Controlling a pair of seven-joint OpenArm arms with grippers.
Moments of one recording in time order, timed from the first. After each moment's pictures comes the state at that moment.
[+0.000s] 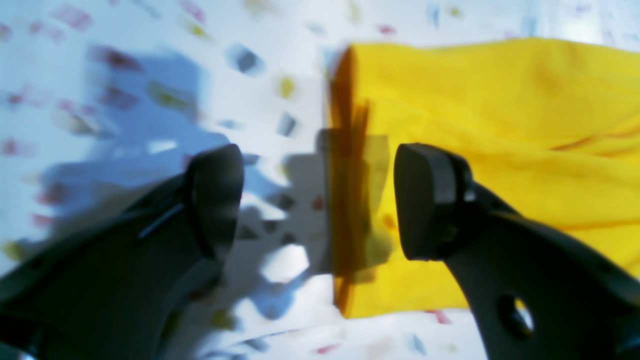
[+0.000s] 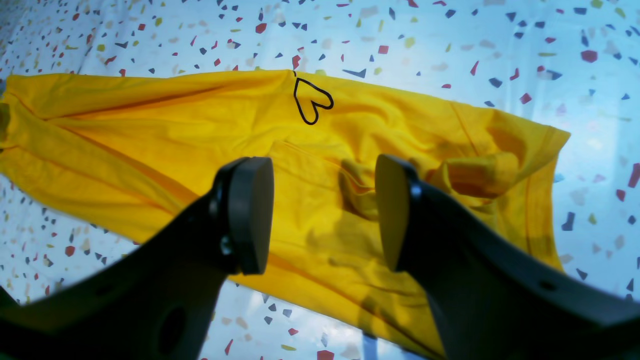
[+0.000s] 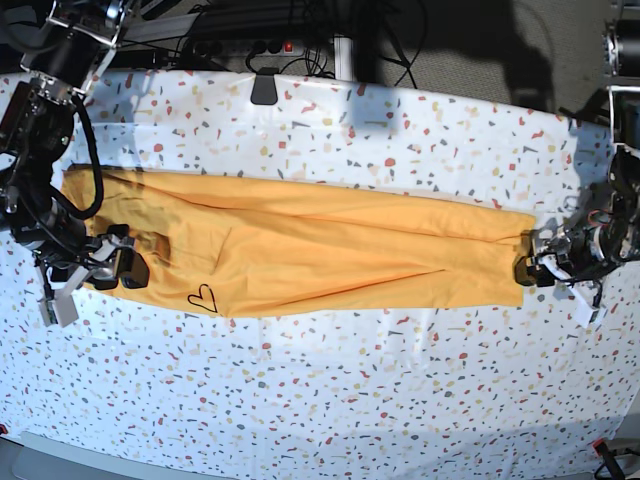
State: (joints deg) left arm -21.3 -28.3 2.4 52.8 -44.3 -26.7 44.4; right arm 7.1 18.4 27.2 99.0 39.2 32.8 -69.4
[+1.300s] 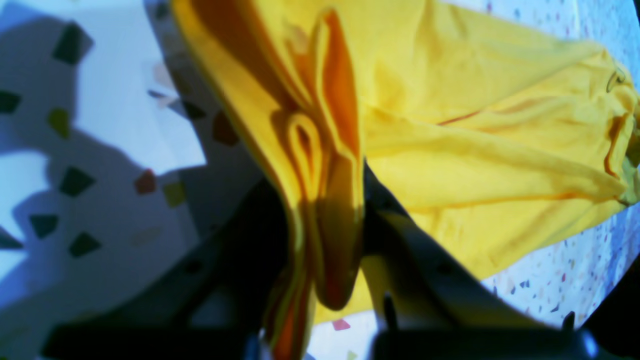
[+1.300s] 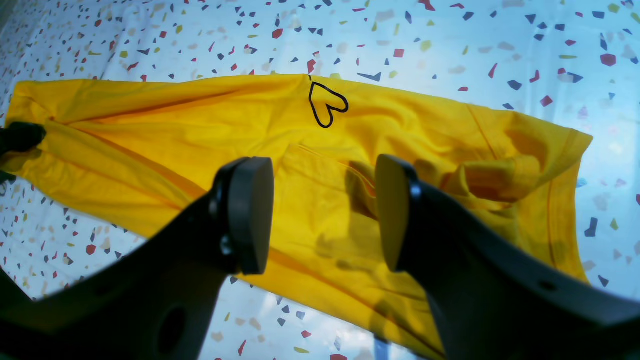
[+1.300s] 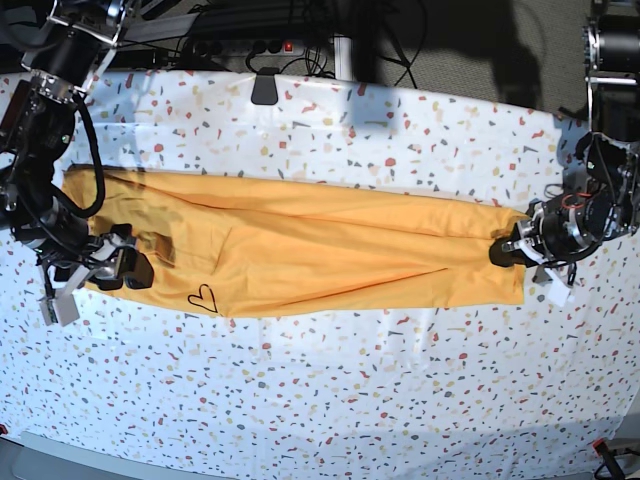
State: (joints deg) left arm -18.9 -24.0 2.1 48.3 -51.9 -34.7 46.3; right arm 6.8 18.2 27.2 98.9 41.7 32.9 -69.6
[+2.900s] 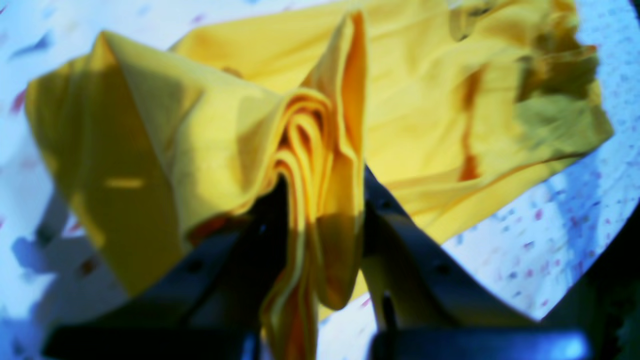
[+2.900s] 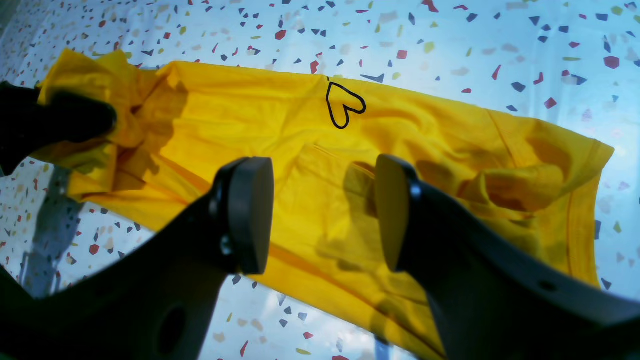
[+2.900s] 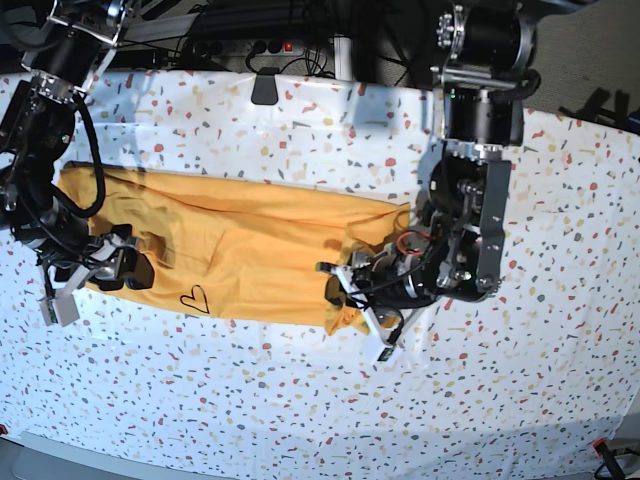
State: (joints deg) left arm -19.8 7.4 2.1 74.2 -23.8 -23.6 56.9; right arm 6.8 18.2 27.2 99.0 42.1 32.9 -69.5
